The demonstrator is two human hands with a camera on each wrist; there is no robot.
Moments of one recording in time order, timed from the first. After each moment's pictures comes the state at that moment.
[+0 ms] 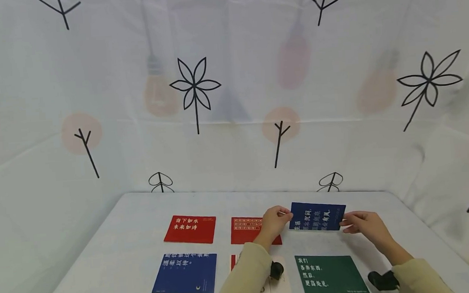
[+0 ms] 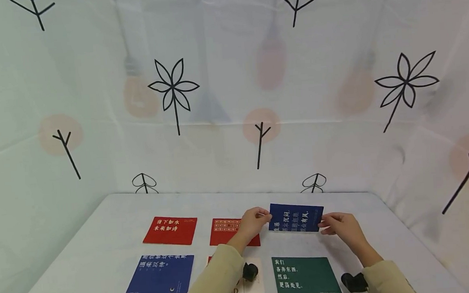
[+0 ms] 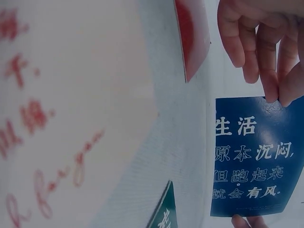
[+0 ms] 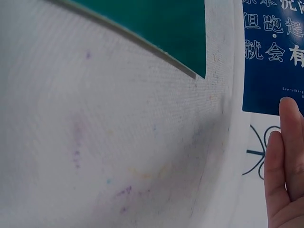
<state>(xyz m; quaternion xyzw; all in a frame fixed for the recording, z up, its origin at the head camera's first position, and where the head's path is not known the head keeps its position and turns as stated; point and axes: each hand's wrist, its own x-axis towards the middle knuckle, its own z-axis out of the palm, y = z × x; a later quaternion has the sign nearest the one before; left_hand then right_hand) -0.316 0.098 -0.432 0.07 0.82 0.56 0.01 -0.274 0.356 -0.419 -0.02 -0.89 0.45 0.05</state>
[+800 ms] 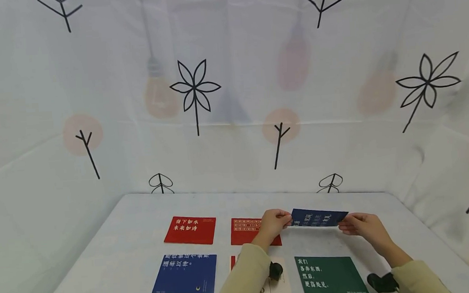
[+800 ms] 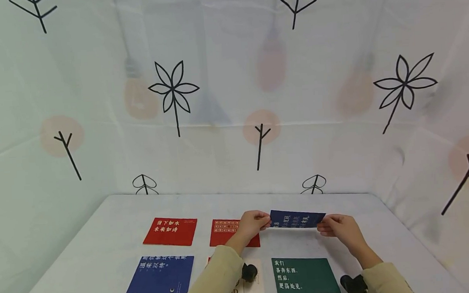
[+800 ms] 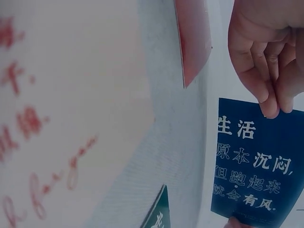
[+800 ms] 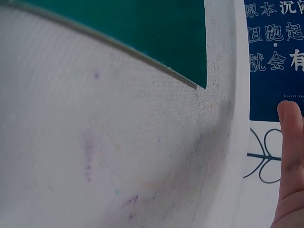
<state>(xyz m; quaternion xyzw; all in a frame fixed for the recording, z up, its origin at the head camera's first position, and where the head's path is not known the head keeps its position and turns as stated) -0.316 0.100 -0.435 0.05 0.76 0.65 0.05 -0.275 0.355 -0.423 -0.02 -0.85 0.53 0.05</state>
